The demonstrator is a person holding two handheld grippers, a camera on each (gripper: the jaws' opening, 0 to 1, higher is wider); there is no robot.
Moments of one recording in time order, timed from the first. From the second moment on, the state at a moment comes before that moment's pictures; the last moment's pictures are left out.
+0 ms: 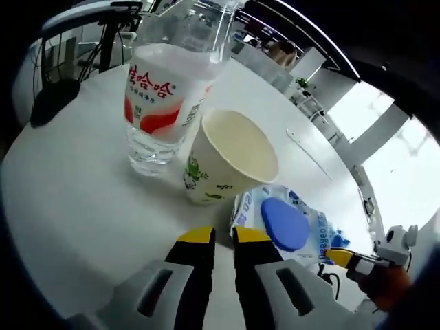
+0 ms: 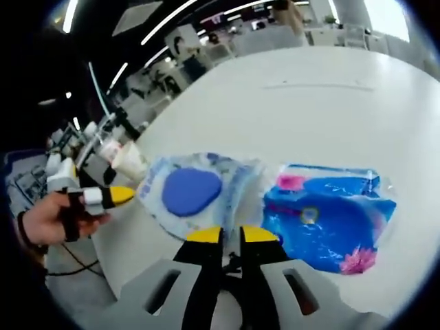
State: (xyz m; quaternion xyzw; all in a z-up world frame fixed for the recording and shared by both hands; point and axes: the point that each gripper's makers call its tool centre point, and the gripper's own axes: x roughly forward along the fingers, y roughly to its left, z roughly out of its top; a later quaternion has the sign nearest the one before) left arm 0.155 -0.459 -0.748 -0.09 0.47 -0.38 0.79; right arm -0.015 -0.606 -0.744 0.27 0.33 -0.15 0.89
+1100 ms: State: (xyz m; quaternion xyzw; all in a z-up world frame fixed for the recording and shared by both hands) left arm 0.059 -0.454 -0.746 0.02 0.46 -0.50 0.74; right arm -0.132 -0.682 -0.751 0.26 0.32 -0.31 0.86
